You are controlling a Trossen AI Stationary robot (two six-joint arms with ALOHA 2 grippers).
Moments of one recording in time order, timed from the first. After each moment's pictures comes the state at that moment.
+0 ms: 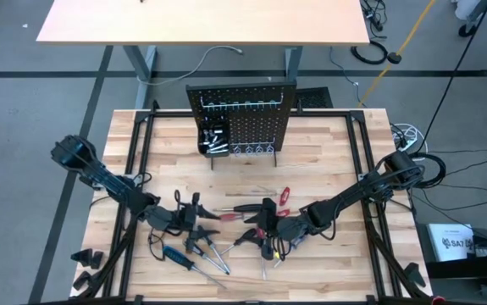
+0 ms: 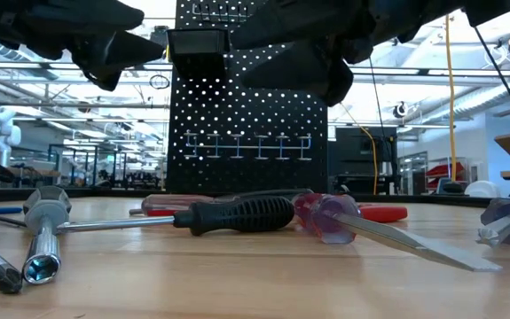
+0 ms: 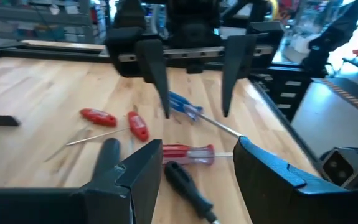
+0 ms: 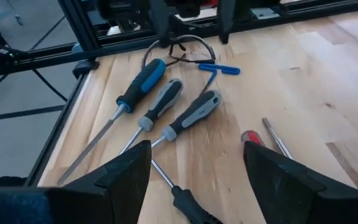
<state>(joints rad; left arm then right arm) -0.59 1.37 0.40 0.77 -0.46 -0.19 0.43 1.78 0.96 0.41 0.38 0.39</state>
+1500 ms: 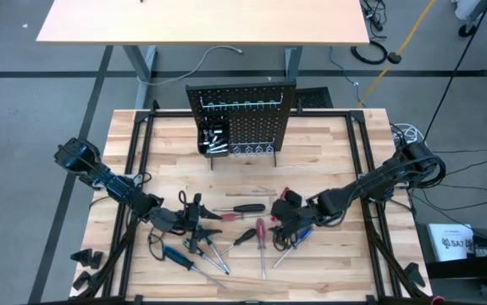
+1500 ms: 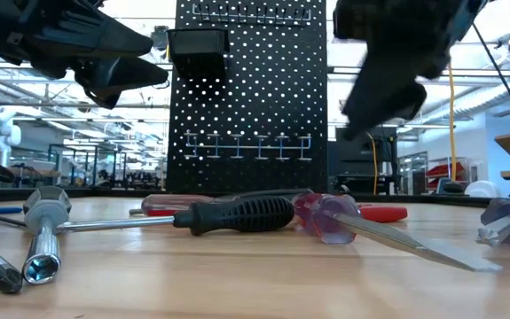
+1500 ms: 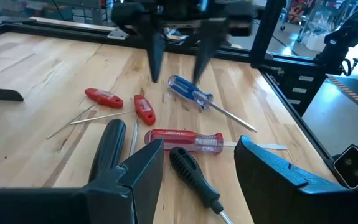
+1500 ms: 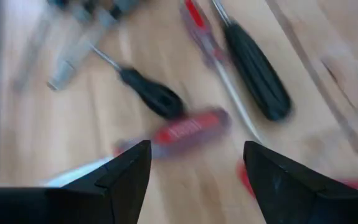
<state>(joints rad) -0.58 1.43 0.40 0.77 -0.48 -0.28 0.41 1.59 0.96 -0.23 0.27 0.71</state>
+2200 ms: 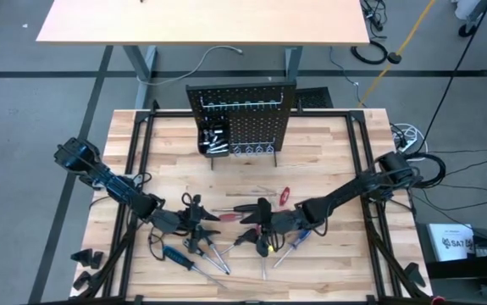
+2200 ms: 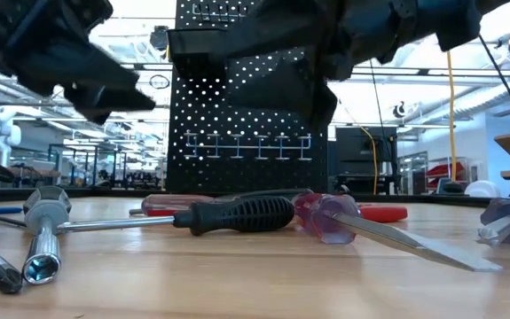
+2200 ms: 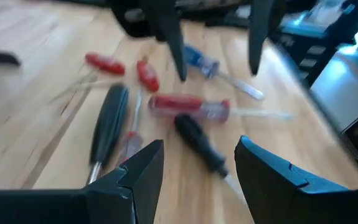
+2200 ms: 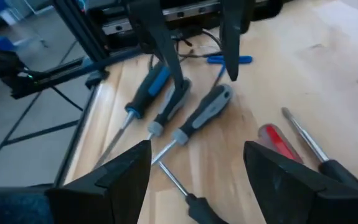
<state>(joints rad) -0.58 1.42 0.40 0.62 -0.46 -0.37 0.38 1.84 0.96 0.49 0.26 0.51</state>
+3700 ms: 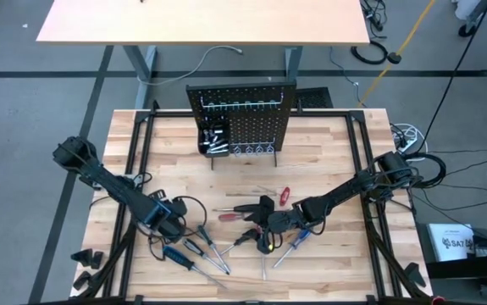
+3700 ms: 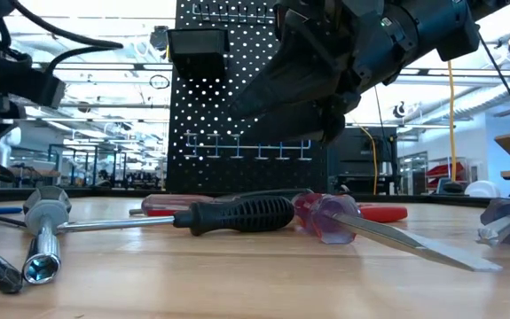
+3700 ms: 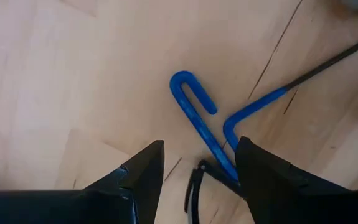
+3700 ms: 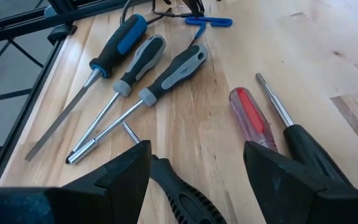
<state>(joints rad) -0.60 1.41 0.71 -0.91 -0.14 -1.01 0.36 1.85 0.96 0.36 0.26 0.45</state>
